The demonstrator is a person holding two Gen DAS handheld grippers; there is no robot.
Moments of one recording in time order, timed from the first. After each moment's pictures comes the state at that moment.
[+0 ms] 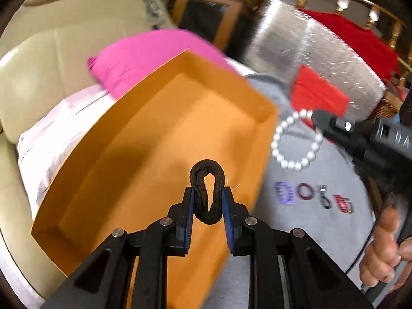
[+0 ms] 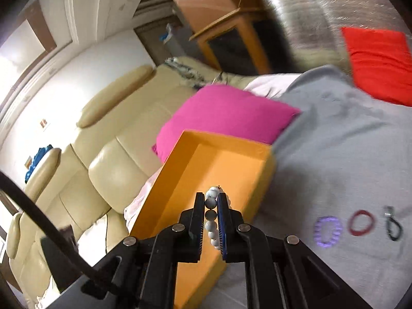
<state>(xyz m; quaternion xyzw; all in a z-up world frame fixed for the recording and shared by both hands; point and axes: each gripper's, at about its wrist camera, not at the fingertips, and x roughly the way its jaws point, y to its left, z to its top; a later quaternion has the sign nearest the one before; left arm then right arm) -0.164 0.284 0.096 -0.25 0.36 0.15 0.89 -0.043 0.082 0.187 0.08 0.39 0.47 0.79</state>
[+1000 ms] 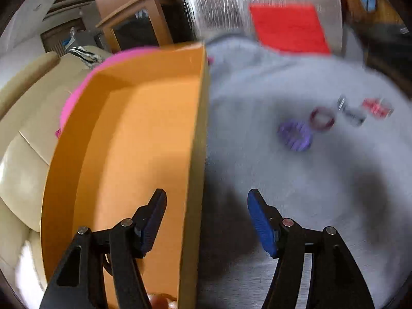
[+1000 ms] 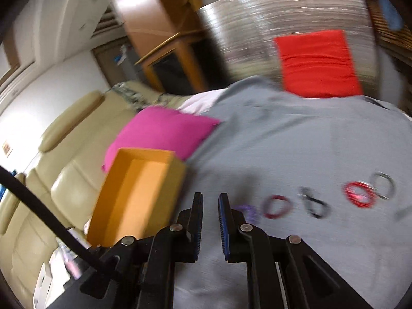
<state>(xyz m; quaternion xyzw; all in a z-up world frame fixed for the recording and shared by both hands) -0.101 0.174 0.044 0.06 0.43 0.15 0.89 -0.039 -0.070 0.177 0.10 0.37 0.32 0.87</state>
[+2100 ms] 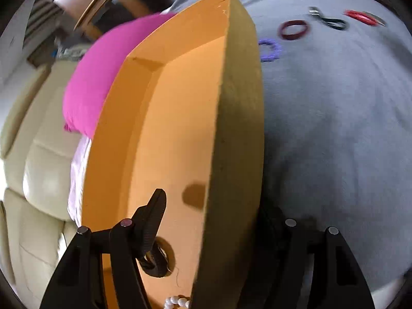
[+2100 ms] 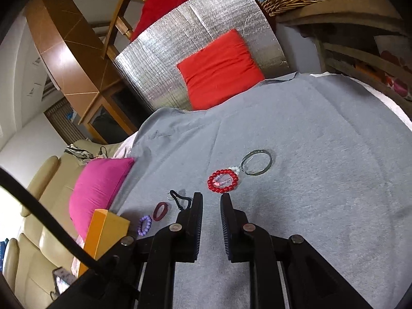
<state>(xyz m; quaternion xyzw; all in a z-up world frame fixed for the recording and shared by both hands) -0.117 0.120 0.006 0.14 0.53 0.18 0.82 -0.030 -0.289 0.127 0.23 0.35 0.18 0.89</state>
